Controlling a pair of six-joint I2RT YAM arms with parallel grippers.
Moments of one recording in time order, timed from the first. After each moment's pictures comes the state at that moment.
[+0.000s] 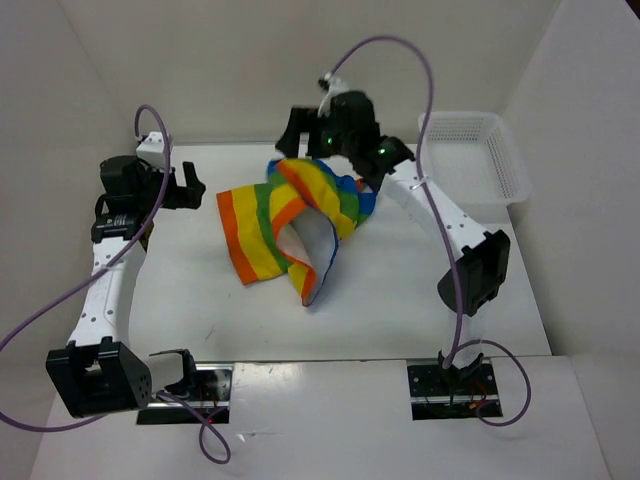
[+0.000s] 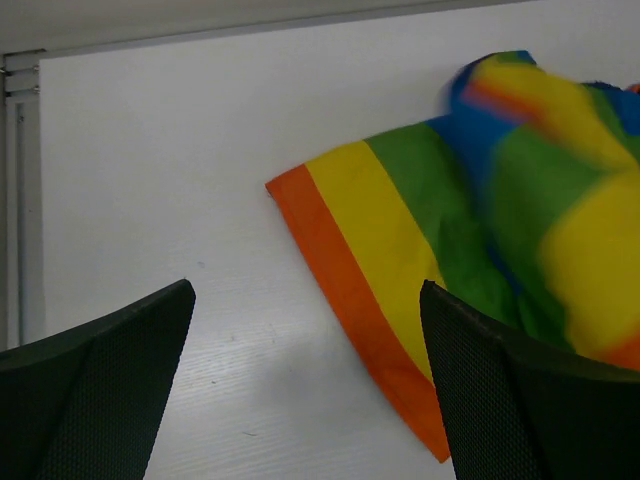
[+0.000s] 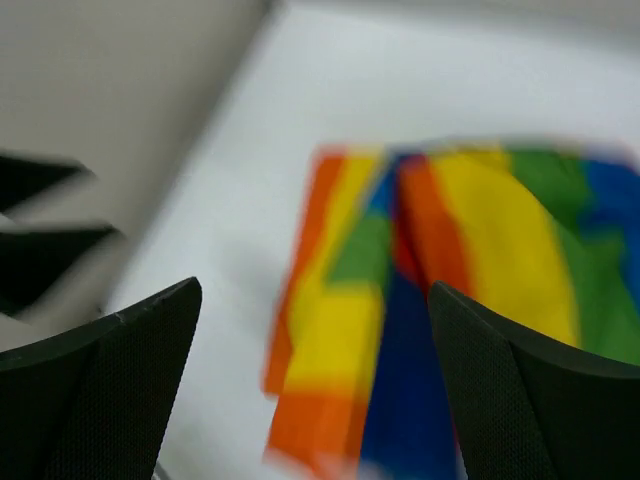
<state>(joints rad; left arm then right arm) 0.17 1.19 1.11 -0.29 0.32 0.07 0.58 1.86 2.05 -0.38 -0.14 0.46</state>
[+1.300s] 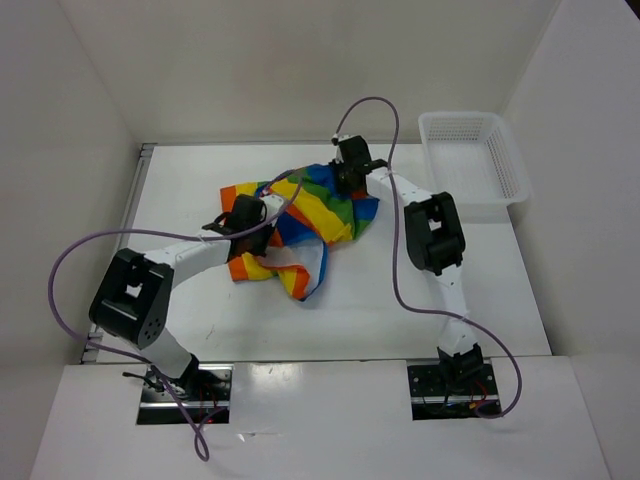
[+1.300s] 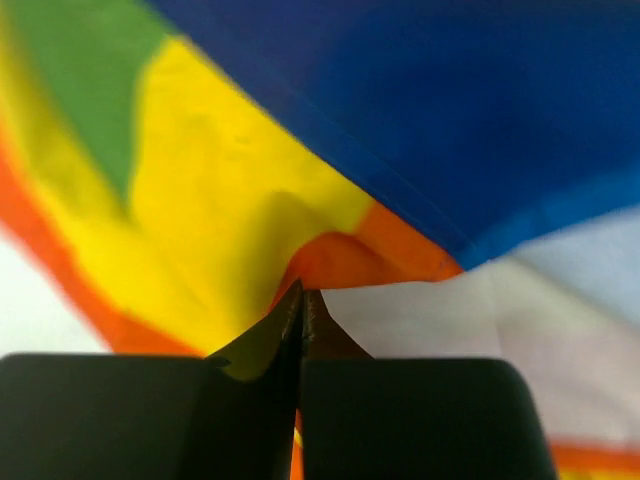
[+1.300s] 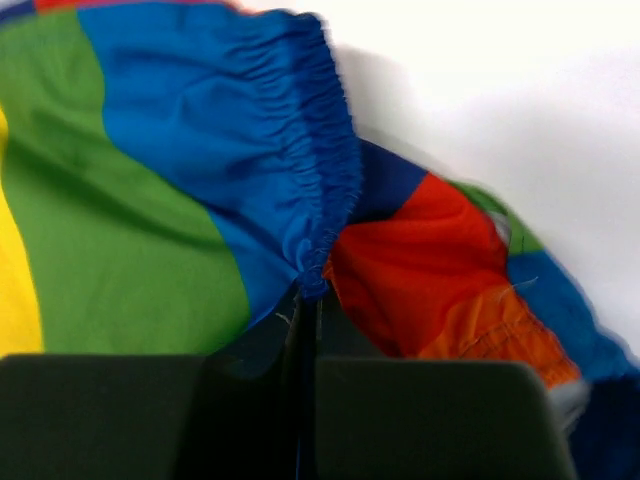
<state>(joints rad) -0.41 1.61 0.92 -0.16 0.01 0.07 0.41 2.36 1.94 -0.35 -0.01 0.16</state>
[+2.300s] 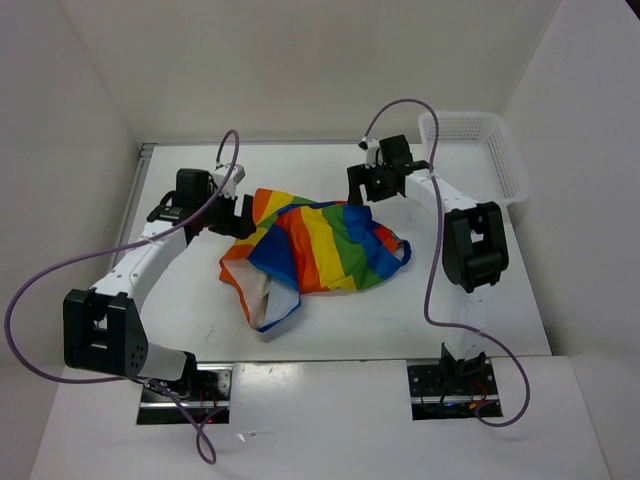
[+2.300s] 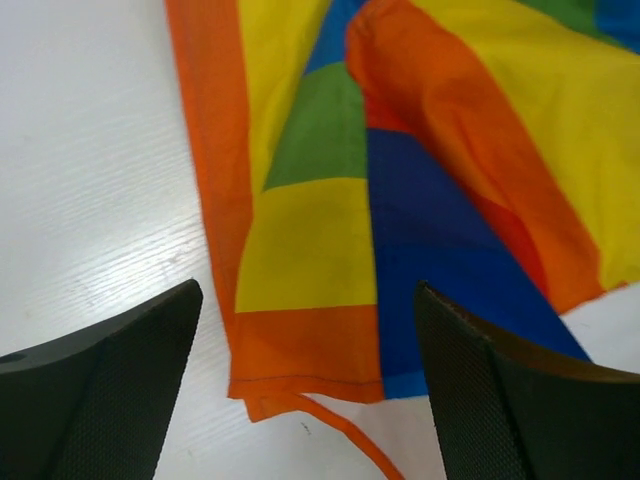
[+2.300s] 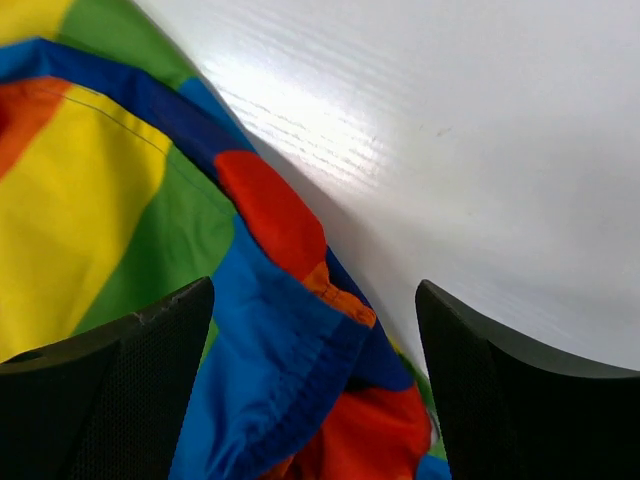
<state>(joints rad) -0.13 1.40 1.04 -0.41 0.28 0.07 0.26 1.98 1.56 -0.41 -0.29 -0.01</state>
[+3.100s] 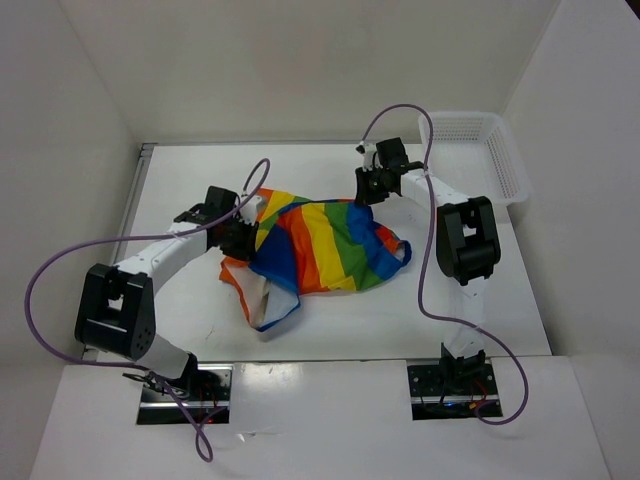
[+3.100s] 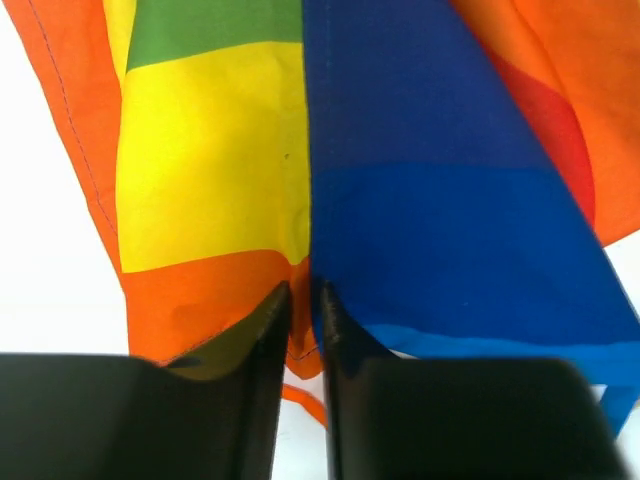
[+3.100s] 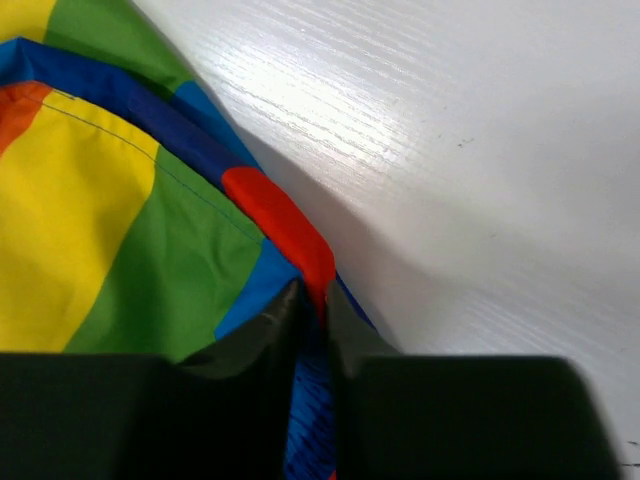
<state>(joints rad) -0.24 1.51 0.98 -0.52 0.27 0.07 0.26 2.09 1.60 -0.41 -0.34 0.01</state>
